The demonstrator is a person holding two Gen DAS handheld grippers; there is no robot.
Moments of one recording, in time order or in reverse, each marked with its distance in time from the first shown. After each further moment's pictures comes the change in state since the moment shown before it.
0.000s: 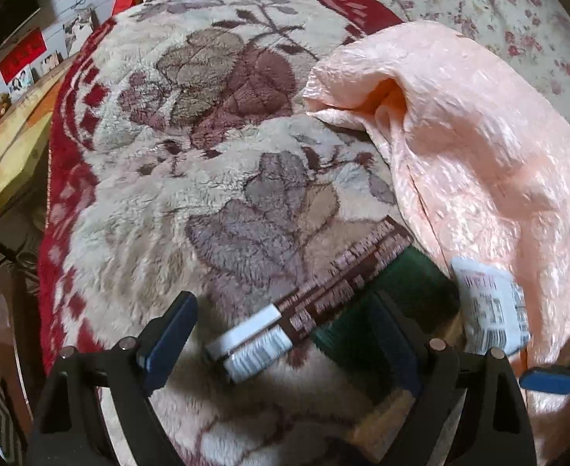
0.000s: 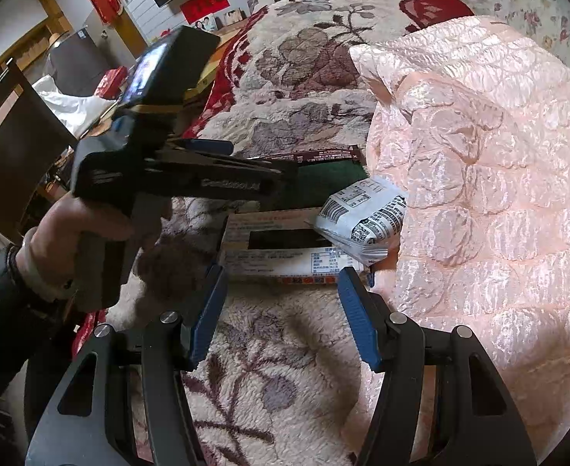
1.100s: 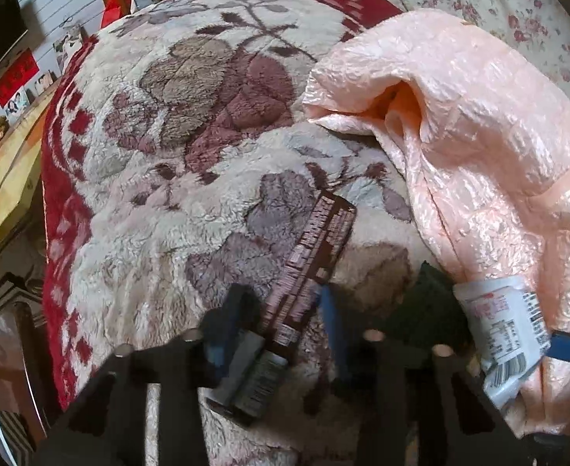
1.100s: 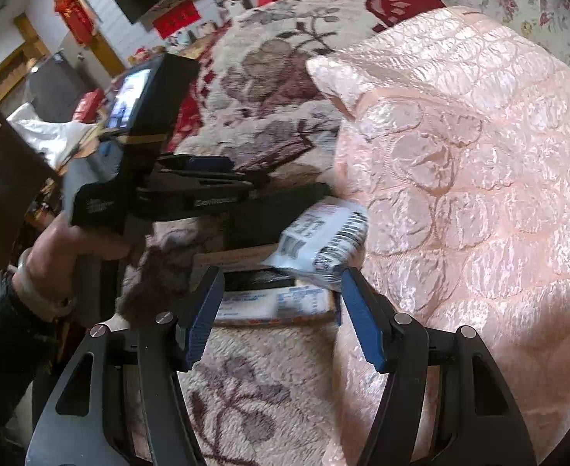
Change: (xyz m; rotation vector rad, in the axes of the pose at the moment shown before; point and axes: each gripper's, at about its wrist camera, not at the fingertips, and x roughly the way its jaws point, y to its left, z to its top) left arm 0.016 -0.004 0.020 0.072 0.000 0.048; right arm 0.008 -0.020 0.021 0.104 -0.020 -0.061
